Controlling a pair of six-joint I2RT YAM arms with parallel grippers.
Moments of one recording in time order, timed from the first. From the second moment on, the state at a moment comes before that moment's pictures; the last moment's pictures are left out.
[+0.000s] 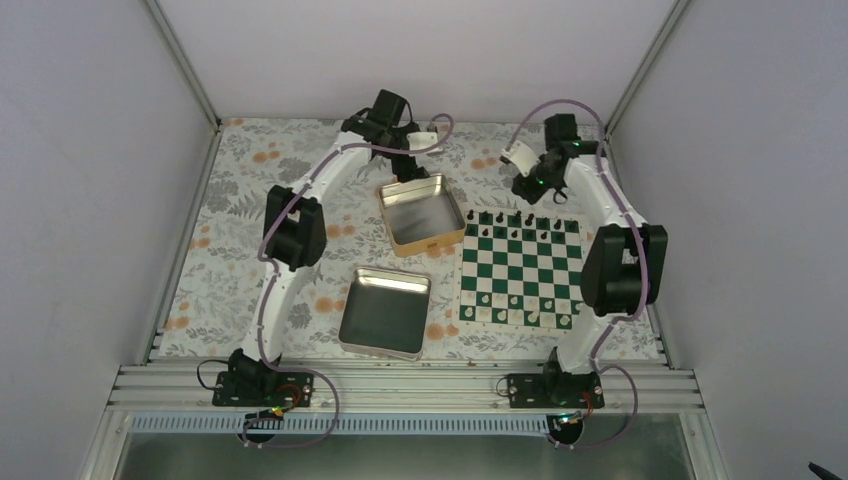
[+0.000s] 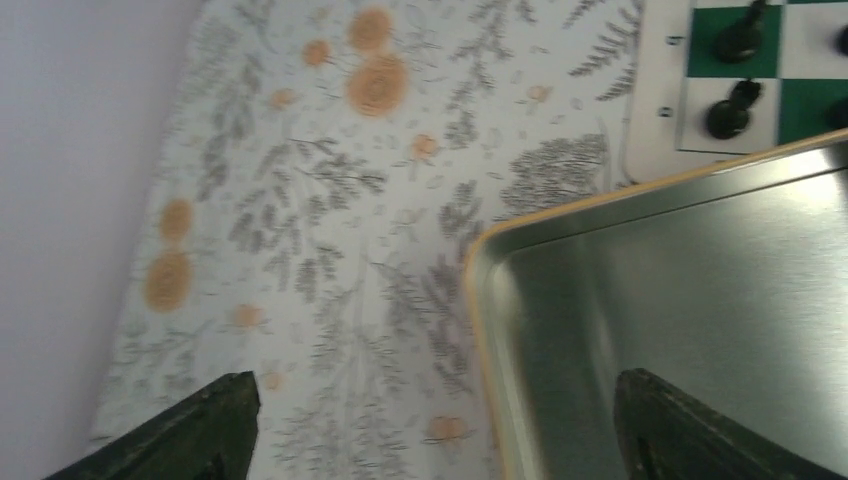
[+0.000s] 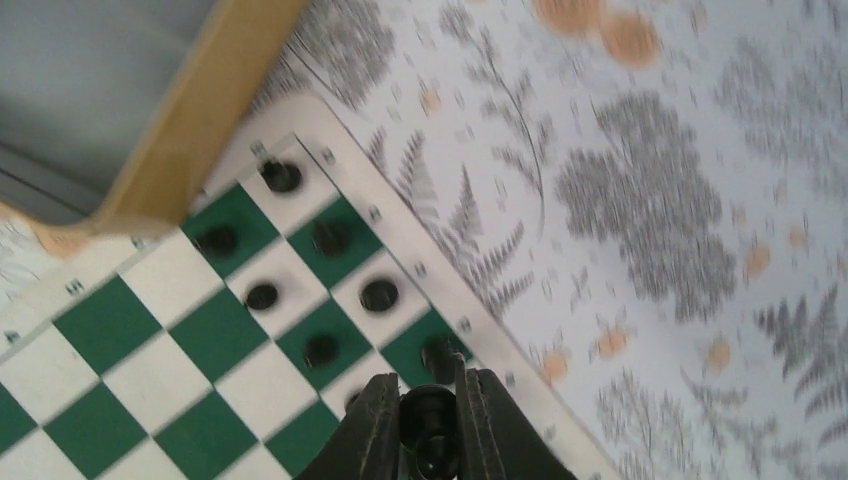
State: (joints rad) left arm -0.44 2.42 2.32 -0.77 0.42 0.91; right arm 0.08 1.82 1.57 -0.88 -0.25 -0.73
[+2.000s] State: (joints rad) left arm -0.38 2.42 2.09 -0.93 0.11 1.05; right arm -0.36 1.82 1.24 -0.77 -0.25 -0.85
